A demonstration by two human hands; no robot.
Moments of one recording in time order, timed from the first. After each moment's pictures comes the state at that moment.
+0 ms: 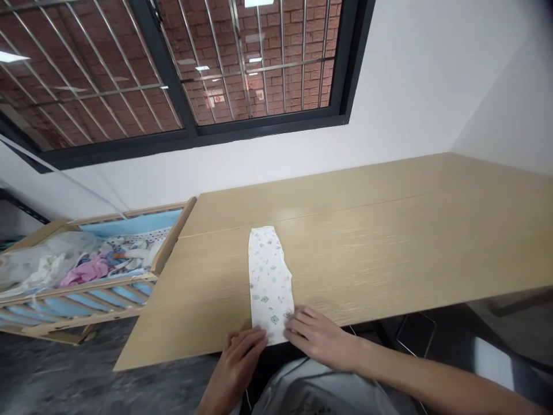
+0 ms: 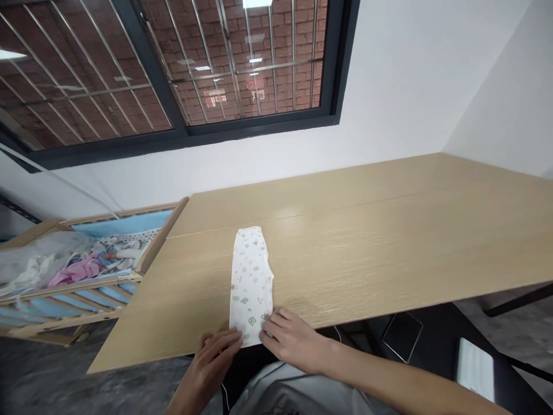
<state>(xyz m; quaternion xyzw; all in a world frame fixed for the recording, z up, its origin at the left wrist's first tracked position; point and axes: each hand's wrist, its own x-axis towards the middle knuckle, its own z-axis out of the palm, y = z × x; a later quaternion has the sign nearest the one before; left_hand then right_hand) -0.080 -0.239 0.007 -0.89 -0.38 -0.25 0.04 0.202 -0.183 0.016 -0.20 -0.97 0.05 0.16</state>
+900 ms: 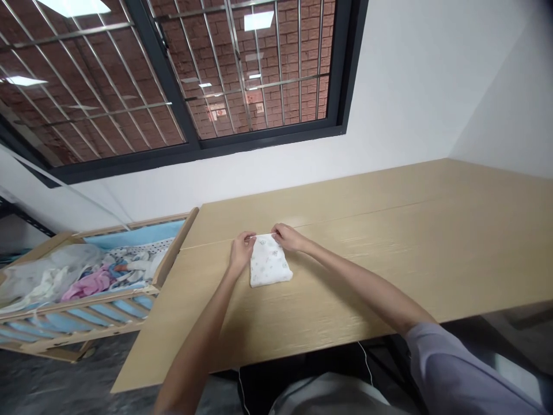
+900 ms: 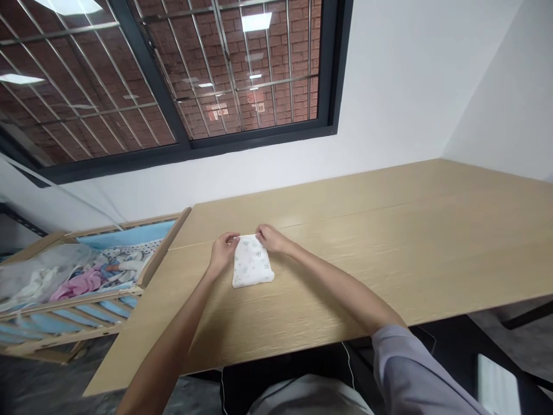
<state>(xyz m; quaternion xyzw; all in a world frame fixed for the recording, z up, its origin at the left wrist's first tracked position) -0.054 0.029 0.076 -0.67 -0.60 -0.41 -0.15 0.158 0.071 0.070 -0.40 -0.84 0.21 0.31</state>
